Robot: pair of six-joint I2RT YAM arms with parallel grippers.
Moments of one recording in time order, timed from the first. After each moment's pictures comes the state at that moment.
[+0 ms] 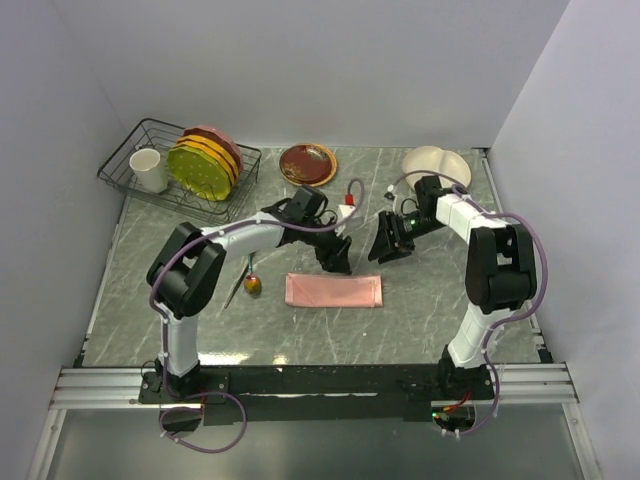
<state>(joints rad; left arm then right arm) -0.67 1.94 1.35 -0.24 0.80 0.23 0.10 1.81 1.24 -0.85 -0.84 -0.06</state>
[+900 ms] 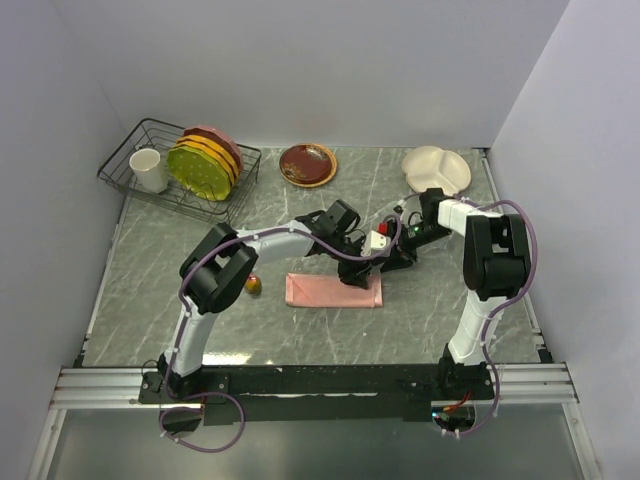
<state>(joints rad) -0.83 2.11 1.50 -0.28 0.76 0.54 0.03 1.92 1.19 -0.81 -0.86 0.11</state>
